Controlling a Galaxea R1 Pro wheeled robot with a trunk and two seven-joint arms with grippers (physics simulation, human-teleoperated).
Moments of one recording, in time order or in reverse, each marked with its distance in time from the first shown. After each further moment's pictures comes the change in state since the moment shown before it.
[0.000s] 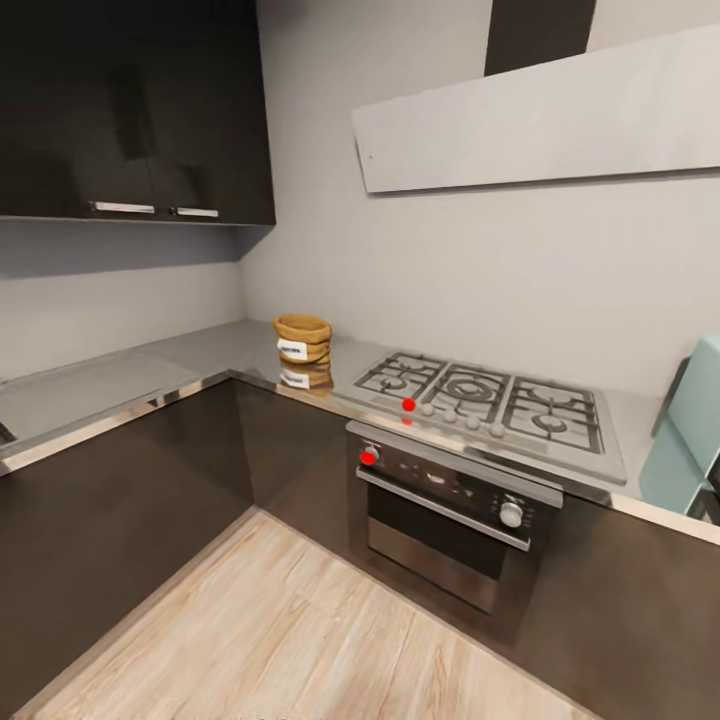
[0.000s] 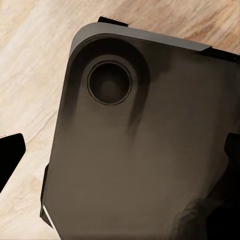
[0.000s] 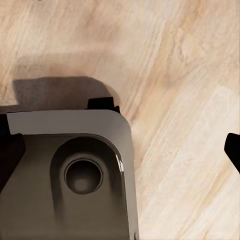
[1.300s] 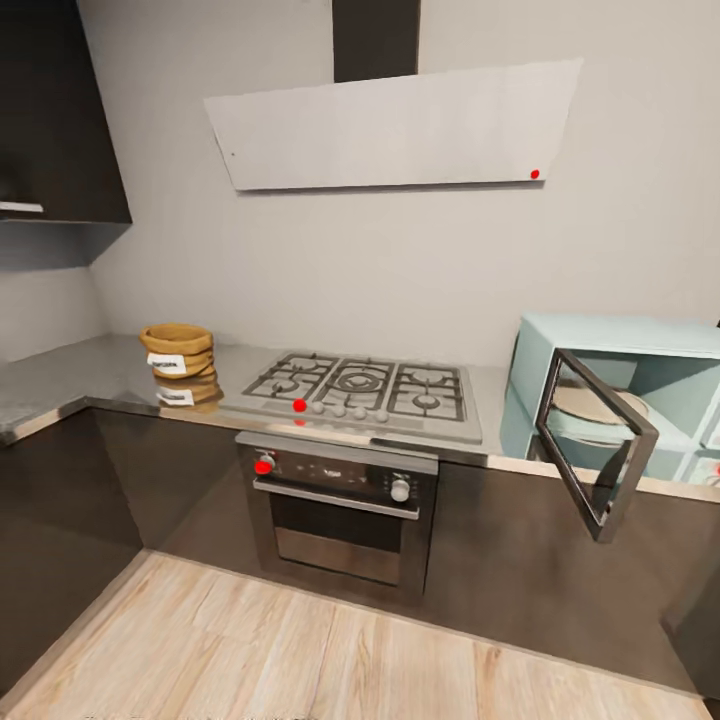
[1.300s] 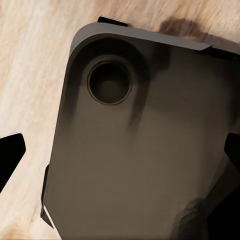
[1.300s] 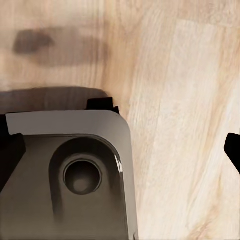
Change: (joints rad) left arm 0.000 0.000 -0.002 0.000 -0.003 0.000 0.000; right arm 0.000 -0.002 -0.002 0.000 0.000 -0.001 0.000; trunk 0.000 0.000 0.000
